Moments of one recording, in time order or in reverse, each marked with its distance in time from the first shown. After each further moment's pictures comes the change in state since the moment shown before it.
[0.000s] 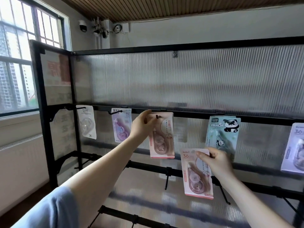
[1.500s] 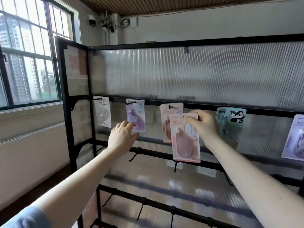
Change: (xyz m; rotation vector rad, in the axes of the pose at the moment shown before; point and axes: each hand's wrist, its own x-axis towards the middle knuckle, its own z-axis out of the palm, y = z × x) left_hand -0.080 -0.051 -0.092 0.831 0.011 0.113; right_hand -0.001 -0.107 0.045 0.115 -0.054 -0.135
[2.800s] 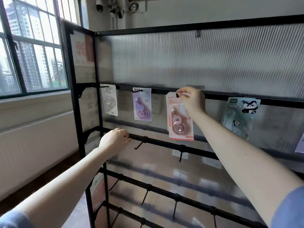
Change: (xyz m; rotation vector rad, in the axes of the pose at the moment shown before) left_hand -0.035 -0.039 0.005 0.085 -0.229 -0.122; right_hand 0.052 0.002 0.054 -0.253 0.071 -0.081
